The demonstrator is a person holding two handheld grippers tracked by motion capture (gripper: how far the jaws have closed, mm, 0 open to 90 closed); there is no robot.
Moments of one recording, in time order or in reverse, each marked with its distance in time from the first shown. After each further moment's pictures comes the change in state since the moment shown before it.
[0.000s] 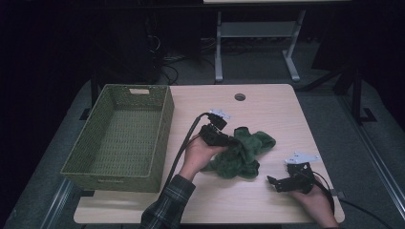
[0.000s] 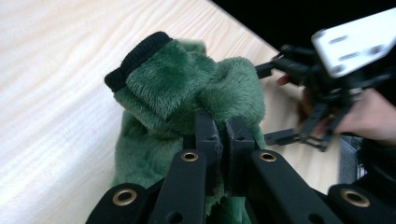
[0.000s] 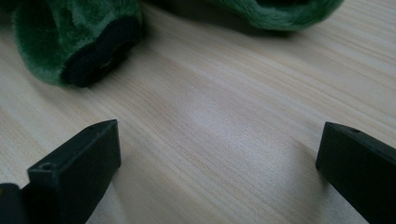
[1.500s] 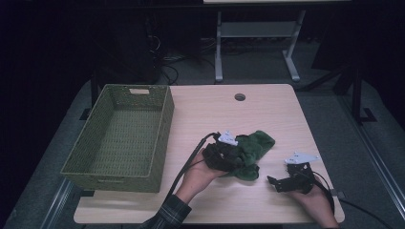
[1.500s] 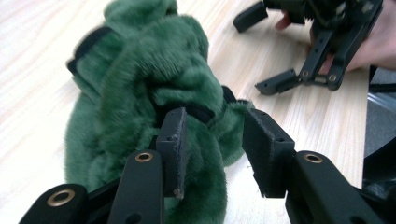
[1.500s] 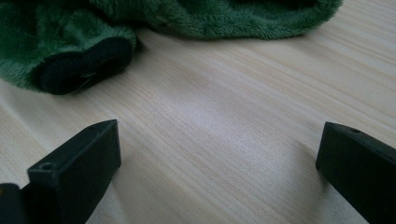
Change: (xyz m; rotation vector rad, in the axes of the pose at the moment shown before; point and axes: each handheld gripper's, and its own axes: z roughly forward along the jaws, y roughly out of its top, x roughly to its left) left arm -0.045 -0.043 0.011 0.083 0.098 0.201; right arm 0.000 0.000 0.000 -0.001 0.002 -0.003
